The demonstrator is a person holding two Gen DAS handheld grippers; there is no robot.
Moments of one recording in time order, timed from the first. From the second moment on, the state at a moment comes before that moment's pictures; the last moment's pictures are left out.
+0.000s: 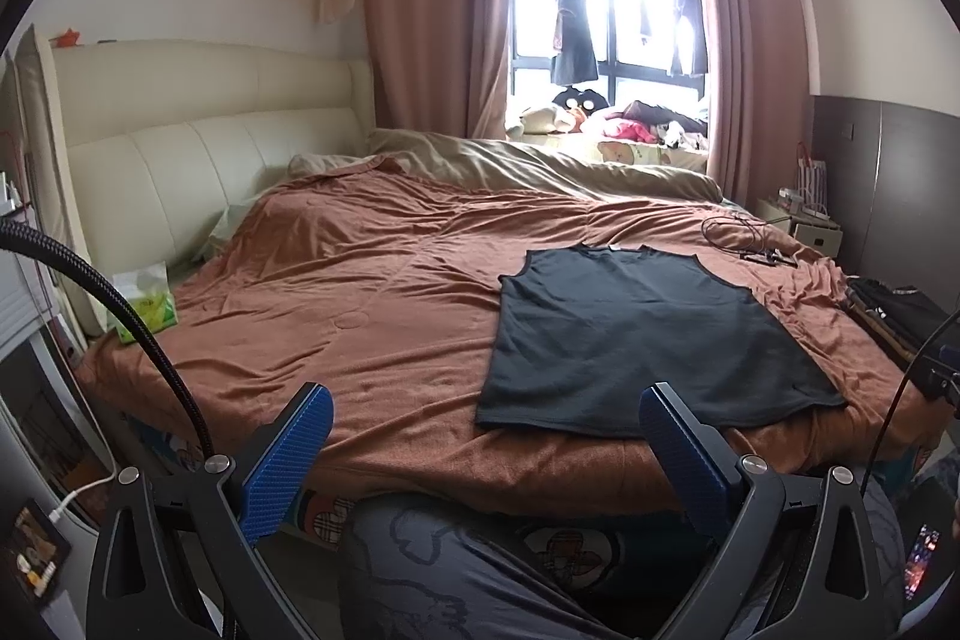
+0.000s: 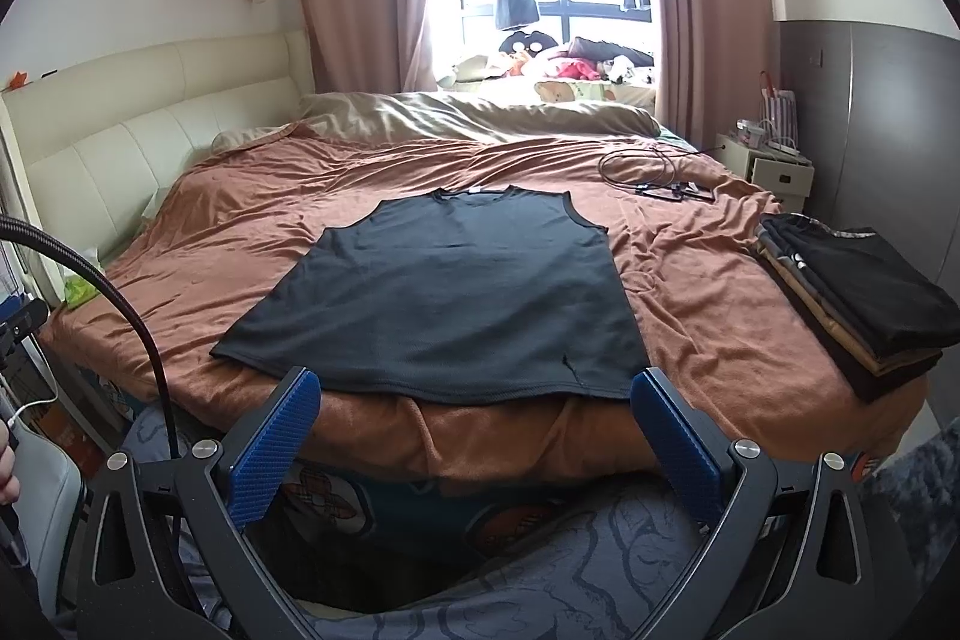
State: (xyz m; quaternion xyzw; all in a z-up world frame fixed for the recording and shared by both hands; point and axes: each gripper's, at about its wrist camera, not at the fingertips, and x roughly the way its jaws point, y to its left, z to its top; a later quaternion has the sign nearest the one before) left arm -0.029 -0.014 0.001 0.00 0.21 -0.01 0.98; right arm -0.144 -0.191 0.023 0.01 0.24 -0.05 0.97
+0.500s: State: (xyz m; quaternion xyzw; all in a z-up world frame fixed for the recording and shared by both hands) left arm -0.029 -0.012 0.000 0.00 0.21 -0.01 0.98; right arm -0.143 -0.190 0.021 0.01 0.24 -0.05 0.97
